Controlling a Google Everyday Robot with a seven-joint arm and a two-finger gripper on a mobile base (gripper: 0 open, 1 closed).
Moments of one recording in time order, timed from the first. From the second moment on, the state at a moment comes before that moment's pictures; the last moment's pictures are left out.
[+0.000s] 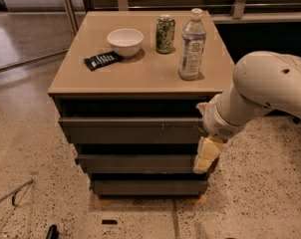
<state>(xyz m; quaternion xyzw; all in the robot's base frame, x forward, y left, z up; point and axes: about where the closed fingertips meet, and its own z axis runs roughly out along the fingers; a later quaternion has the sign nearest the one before) 0.490 -0.133 0.758 -0.64 0.74 0.05 0.19</state>
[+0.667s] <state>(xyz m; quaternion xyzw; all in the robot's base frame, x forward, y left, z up) 0.494 -0.134 0.748 -0.64 0.74 0.04 0.20</state>
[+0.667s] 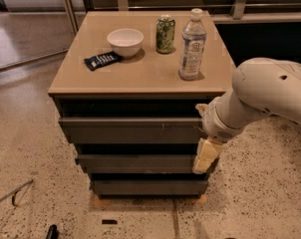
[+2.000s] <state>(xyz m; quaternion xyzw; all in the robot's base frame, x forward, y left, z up) 0.541 -0.132 0.677 -0.66 0.72 0.02 0.23</state>
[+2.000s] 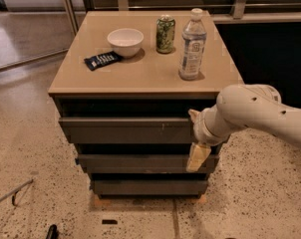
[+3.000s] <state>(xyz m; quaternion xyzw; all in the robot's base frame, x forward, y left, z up) 0.583 -0.129 0.655 -0.66 0.72 0.01 0.23</state>
